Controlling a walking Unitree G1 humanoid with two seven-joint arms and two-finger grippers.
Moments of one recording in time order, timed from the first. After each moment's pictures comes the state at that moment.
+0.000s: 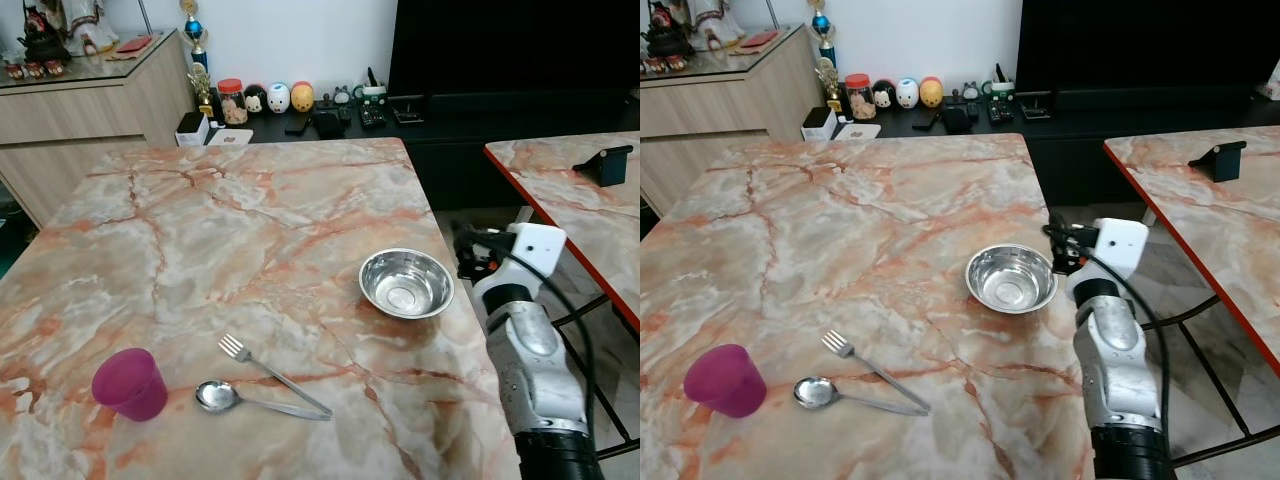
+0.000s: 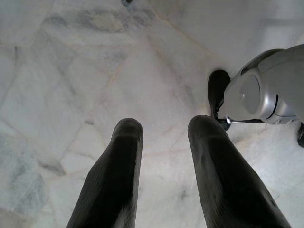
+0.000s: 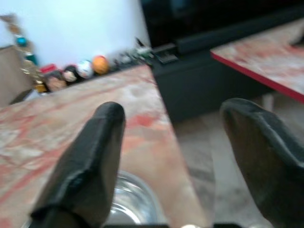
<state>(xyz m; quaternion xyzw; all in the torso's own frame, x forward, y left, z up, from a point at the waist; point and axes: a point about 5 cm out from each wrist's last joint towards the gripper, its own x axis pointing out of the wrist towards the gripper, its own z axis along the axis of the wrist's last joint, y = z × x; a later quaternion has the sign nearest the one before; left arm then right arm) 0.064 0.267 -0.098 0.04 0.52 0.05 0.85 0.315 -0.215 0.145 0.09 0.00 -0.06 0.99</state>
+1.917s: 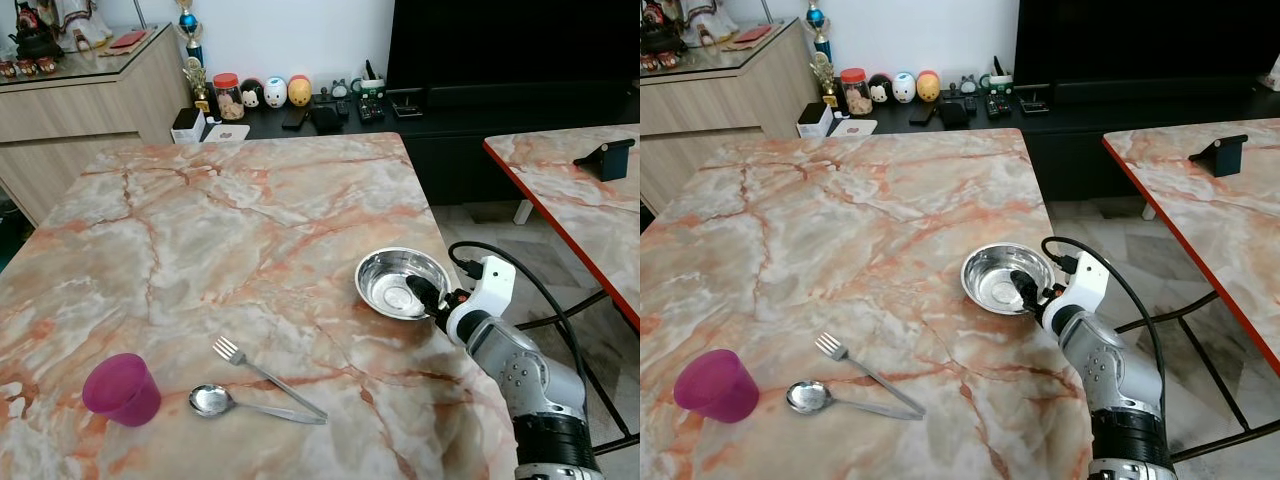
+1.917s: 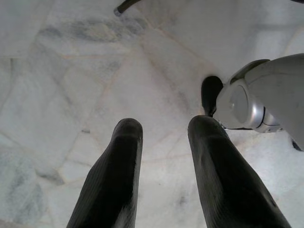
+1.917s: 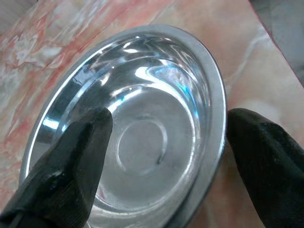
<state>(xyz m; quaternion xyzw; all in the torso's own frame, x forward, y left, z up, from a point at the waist) 0.068 0.261 -0.098 0.05 0.50 0.03 0.86 0.318 -0.184 0.095 0.24 0.24 0.03 0.94</state>
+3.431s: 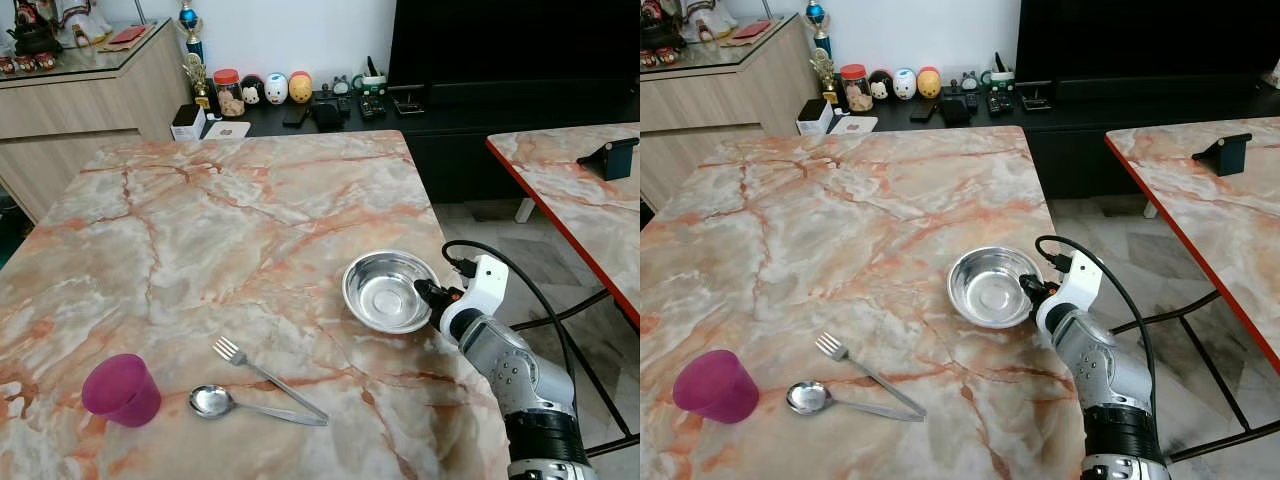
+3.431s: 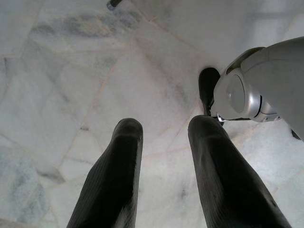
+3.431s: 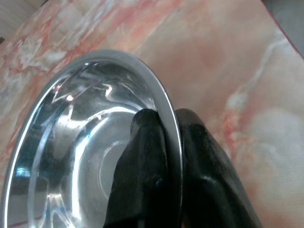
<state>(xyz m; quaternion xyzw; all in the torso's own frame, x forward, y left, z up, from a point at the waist) 0.066 0.259 -0.099 0.06 0.51 0.02 0.86 0.322 -0.176 0.095 0.24 0.23 0.04 0.94</state>
